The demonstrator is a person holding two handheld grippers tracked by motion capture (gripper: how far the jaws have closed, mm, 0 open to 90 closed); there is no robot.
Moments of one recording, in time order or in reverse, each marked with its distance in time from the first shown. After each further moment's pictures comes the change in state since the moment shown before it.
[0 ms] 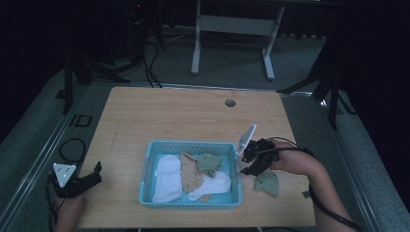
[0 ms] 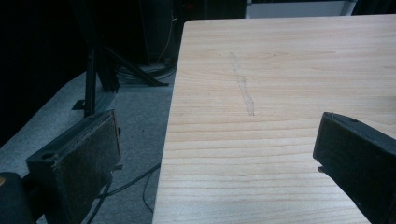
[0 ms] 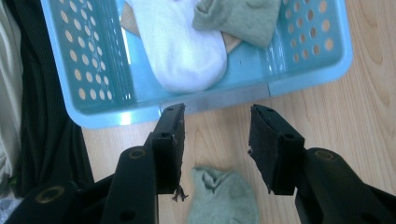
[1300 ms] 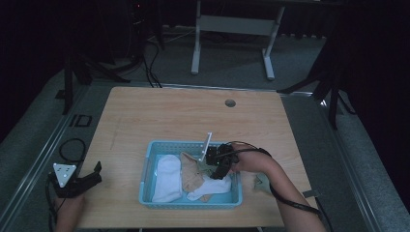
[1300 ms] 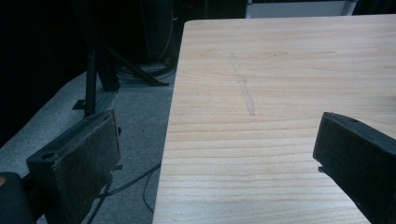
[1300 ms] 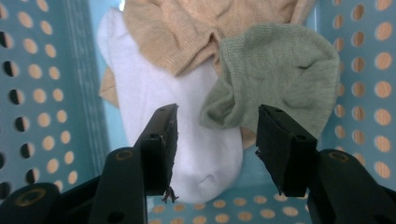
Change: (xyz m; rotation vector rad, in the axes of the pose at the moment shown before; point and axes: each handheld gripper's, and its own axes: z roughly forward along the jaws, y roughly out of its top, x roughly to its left) left arm 0.000 0.000 0.000 0.001 0.002 0.000; right arm -0.002 0.073 0.086 0.068 0.051 -0.085
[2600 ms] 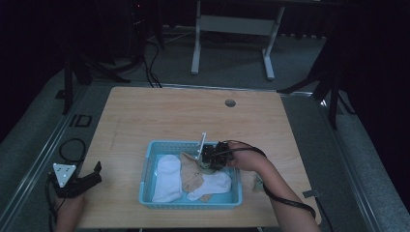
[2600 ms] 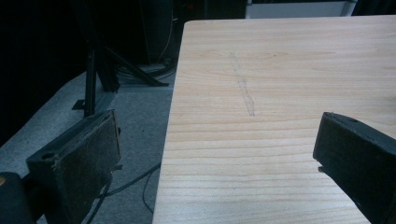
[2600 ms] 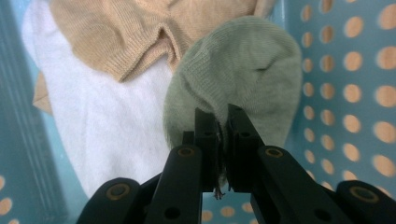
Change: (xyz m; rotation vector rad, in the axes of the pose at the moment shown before) left arm 0.000 0.000 0.000 -0.002 -0.001 -0.003; right arm -0.013 0.008 0.015 0.055 -0.098 0.004
